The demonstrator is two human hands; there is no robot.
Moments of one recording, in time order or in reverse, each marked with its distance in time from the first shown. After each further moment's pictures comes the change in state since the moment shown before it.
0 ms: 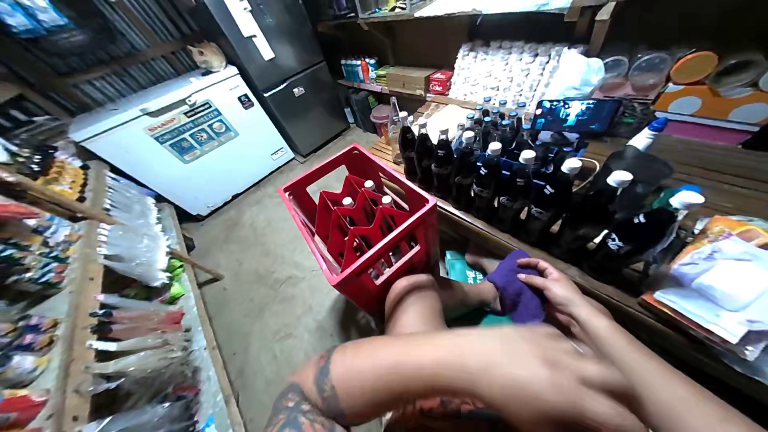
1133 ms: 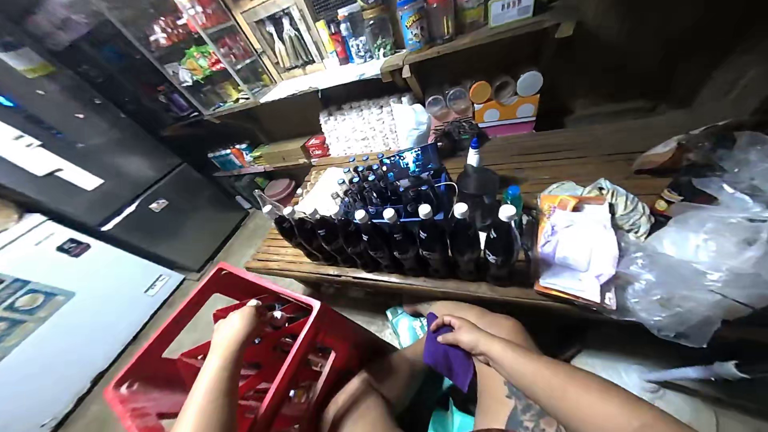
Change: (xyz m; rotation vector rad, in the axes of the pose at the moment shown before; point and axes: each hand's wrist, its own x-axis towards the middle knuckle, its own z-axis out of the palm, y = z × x) left_hand -0.165 -0.273 -0.123 0.712 -0.234 -1.271; right_hand 0.058 0.072 -0.038 0.069 -0.249 0.137
